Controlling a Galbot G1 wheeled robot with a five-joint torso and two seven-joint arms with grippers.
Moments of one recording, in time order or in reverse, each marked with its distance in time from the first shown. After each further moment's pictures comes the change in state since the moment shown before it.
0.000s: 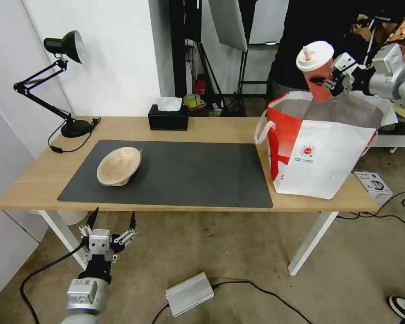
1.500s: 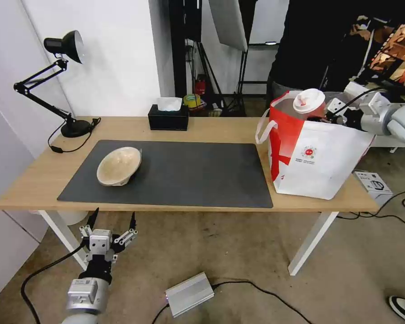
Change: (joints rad) left arm -0.002 -0.003 0.001 0.004 0.001 -0.003 0.000; right arm -0.184 -0.027 0.060 0.018 -0.074 0.042 -0.033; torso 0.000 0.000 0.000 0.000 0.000
